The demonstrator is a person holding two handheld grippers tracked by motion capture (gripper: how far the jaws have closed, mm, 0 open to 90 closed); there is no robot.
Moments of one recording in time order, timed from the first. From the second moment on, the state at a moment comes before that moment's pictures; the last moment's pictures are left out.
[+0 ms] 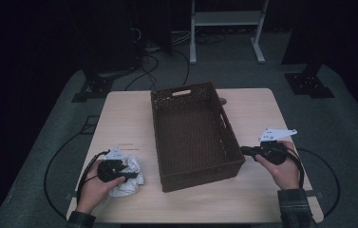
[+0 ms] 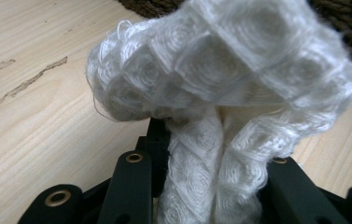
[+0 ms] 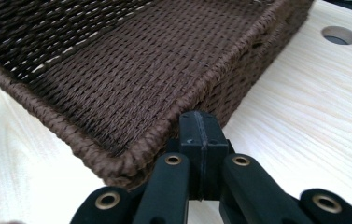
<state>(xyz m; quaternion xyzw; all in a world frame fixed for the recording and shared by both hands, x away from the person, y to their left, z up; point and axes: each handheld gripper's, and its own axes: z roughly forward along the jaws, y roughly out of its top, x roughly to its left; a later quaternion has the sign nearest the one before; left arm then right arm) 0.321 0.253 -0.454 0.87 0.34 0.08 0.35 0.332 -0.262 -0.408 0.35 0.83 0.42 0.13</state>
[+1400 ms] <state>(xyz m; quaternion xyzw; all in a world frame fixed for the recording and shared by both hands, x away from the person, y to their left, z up) 0.323 0.264 -0.455 0.86 0.36 0.08 0.34 0.296 -0.163 -0.399 0.15 0.88 0.46 0.04</state>
